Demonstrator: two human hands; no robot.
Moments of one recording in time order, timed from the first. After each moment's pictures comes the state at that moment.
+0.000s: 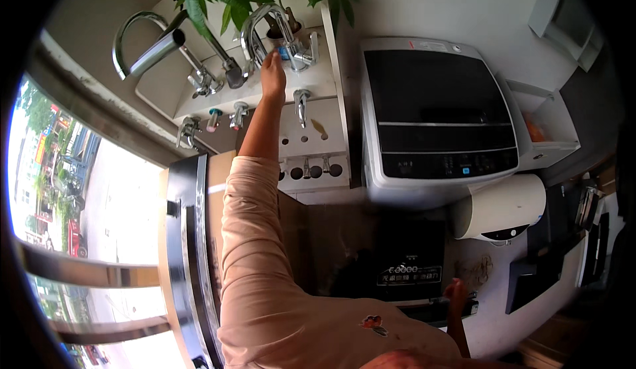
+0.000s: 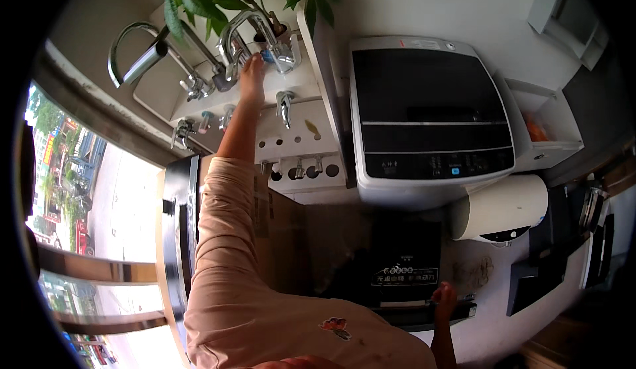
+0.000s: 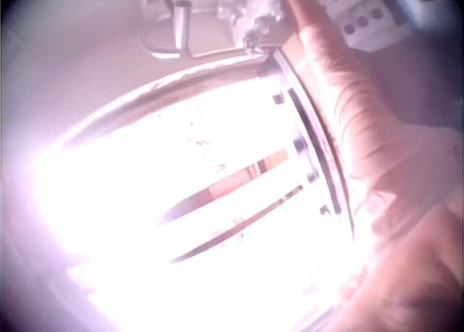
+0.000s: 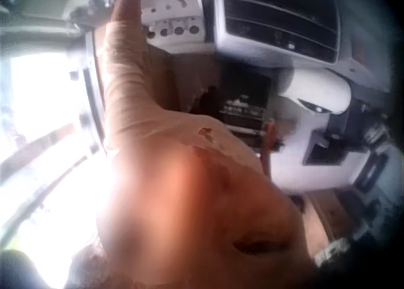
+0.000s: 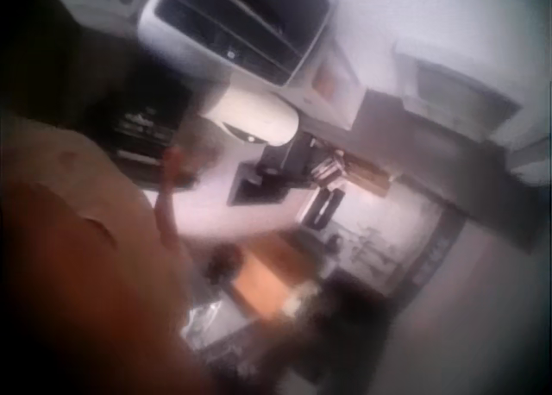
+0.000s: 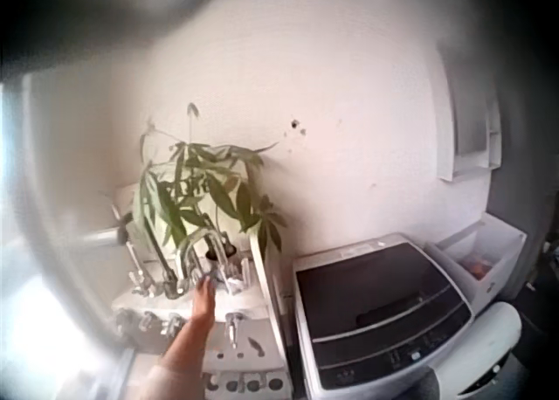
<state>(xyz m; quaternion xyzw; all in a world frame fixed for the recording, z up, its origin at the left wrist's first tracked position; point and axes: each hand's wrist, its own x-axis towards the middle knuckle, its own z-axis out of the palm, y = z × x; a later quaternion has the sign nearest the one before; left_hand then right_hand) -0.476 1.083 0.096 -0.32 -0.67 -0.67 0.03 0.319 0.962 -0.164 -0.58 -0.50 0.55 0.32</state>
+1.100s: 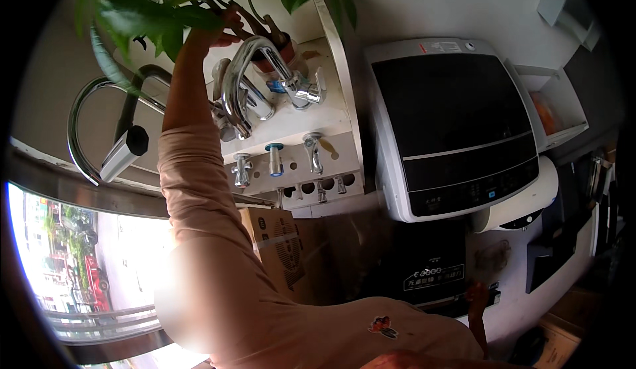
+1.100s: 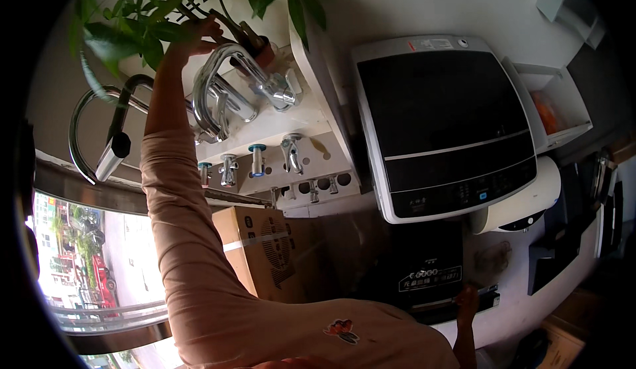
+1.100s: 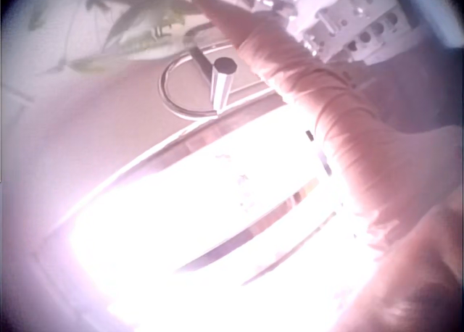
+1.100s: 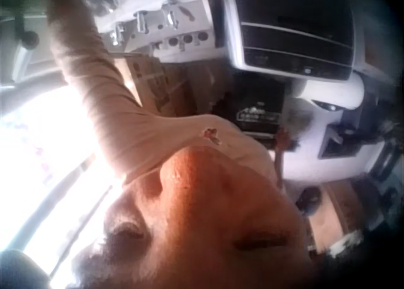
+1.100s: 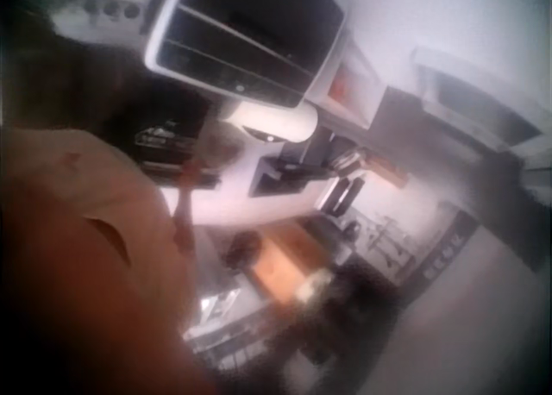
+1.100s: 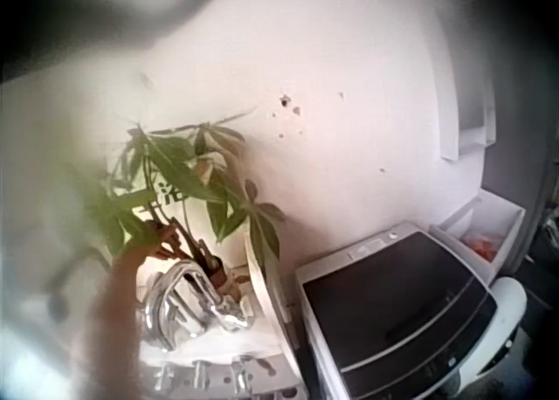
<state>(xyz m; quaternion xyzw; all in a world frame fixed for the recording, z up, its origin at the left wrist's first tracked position) -0.664 1.170 0.307 -0.41 -0.80 -0.39 -0.18 0.220 0.995 -0.137 -0.64 -0.43 0.54 0.33</state>
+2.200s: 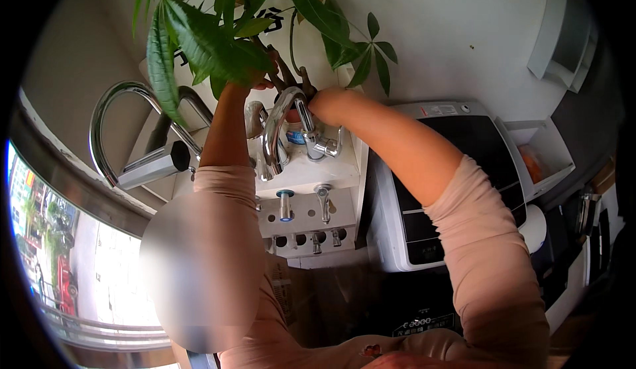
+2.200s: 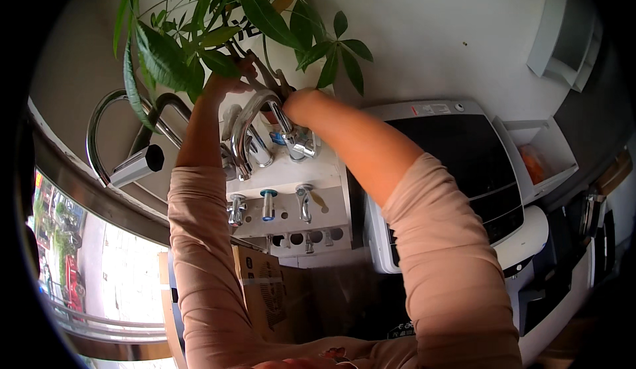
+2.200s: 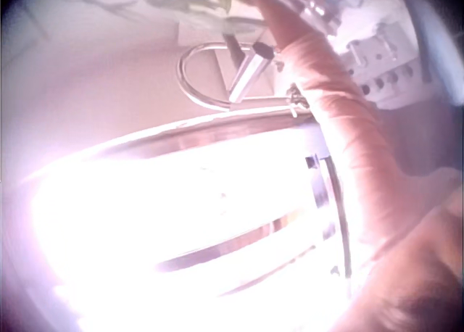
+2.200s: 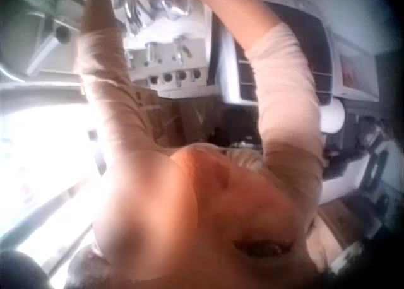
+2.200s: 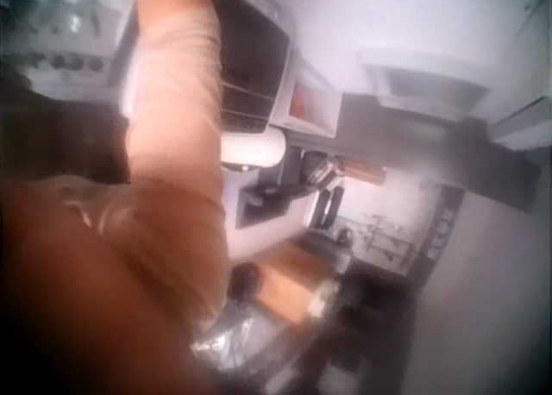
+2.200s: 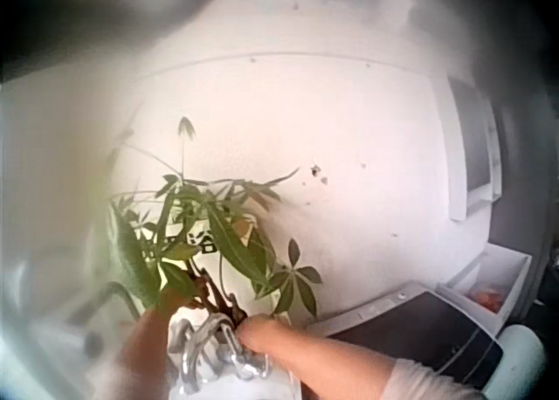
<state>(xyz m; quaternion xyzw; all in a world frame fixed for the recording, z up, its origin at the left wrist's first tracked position) -0.647 1.164 0.307 -0.42 -0.77 -0.45 -0.16 -0.456 1.260 0.252 -0.10 -0.99 -0.07 -0.02</state>
